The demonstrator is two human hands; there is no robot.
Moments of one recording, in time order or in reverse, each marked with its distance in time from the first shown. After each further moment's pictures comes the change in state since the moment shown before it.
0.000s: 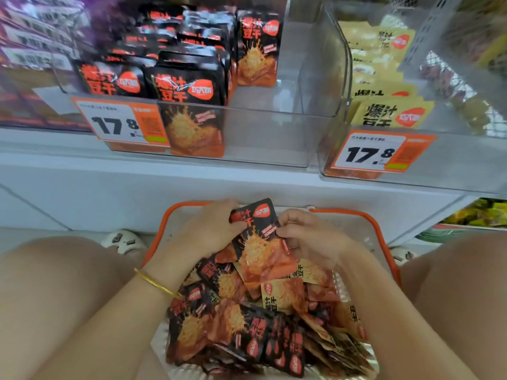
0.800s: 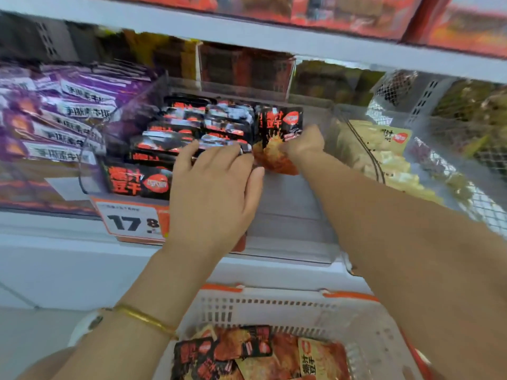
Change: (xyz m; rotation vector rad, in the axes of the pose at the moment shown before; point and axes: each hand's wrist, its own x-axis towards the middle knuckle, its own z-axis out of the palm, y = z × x) left_hand 0.041 0.037 -0.128 0.406 0.899 0.375; right_hand 0.143 -0.252 -0.007 -0.550 0.910 -0.395
